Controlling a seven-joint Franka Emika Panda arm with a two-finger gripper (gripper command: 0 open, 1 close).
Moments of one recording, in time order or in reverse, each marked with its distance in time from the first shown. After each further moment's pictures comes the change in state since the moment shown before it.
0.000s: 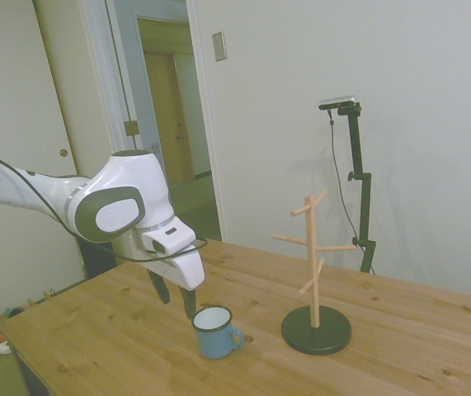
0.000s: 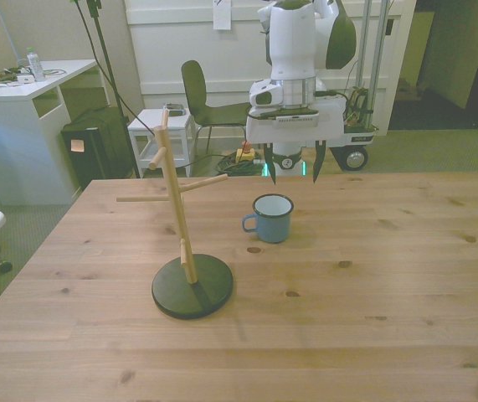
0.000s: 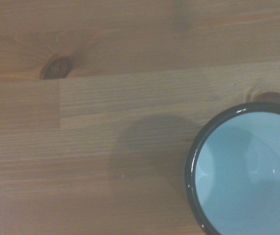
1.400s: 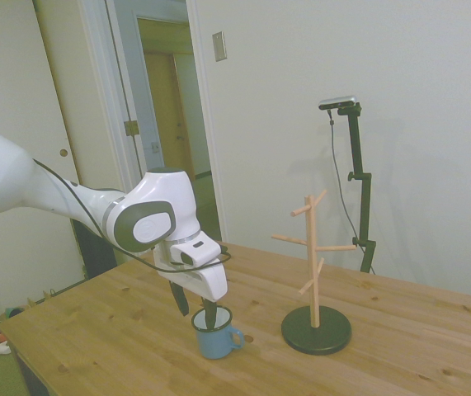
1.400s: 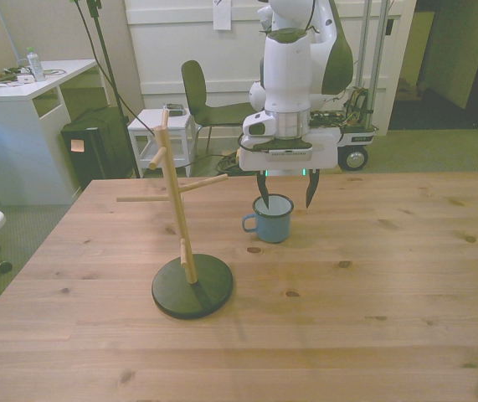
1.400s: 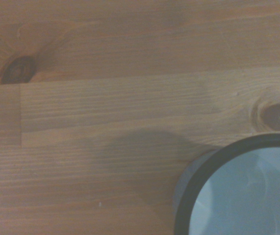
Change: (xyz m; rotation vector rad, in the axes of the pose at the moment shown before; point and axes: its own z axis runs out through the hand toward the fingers) arm 0.024 -0.013 0.044 -0.055 -0.024 -0.010
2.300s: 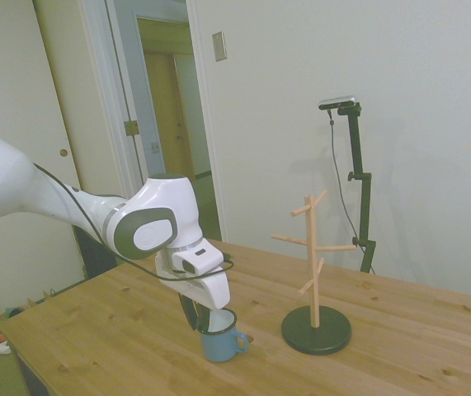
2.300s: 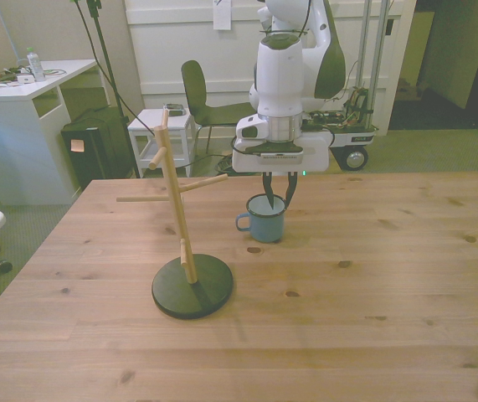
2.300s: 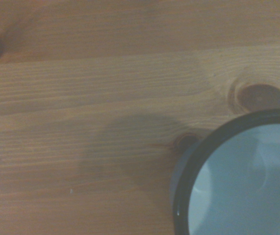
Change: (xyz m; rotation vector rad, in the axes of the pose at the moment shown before) arm 0.005 0.016 0.007 -0.020 0.001 0.010
